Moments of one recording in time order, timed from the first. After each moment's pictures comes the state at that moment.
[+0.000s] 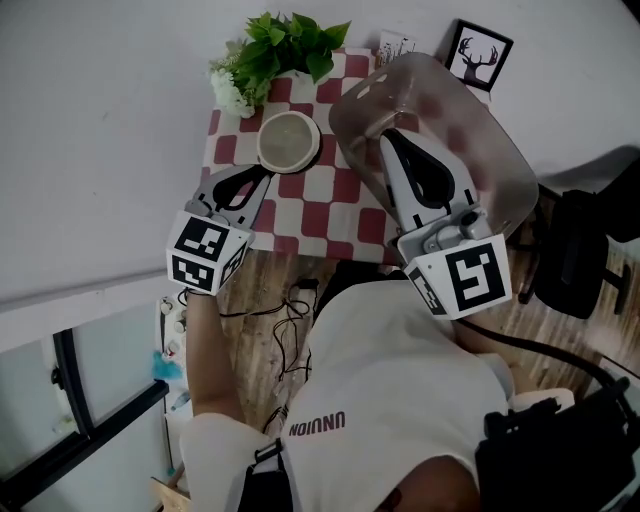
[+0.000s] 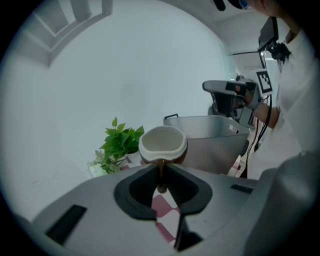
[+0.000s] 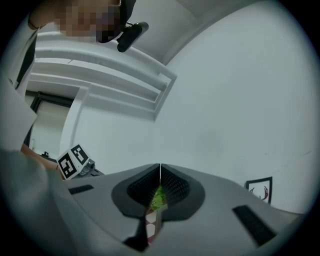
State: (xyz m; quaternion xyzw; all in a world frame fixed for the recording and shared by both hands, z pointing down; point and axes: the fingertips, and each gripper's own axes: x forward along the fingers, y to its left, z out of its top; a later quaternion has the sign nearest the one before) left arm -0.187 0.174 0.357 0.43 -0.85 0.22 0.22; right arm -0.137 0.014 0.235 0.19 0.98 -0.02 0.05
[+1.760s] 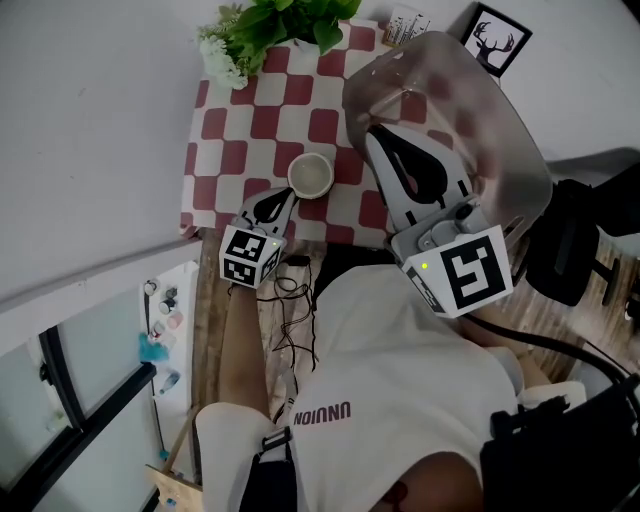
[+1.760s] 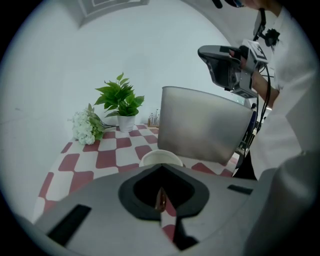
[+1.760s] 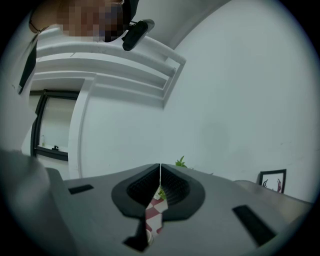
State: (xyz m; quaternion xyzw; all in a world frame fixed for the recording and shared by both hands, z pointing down) left arm -0.146 0.183 0.522 0.43 -0.86 0.09 0.26; right arm -0.151 0.057 0.269 0.25 0.97 0.00 -0.01
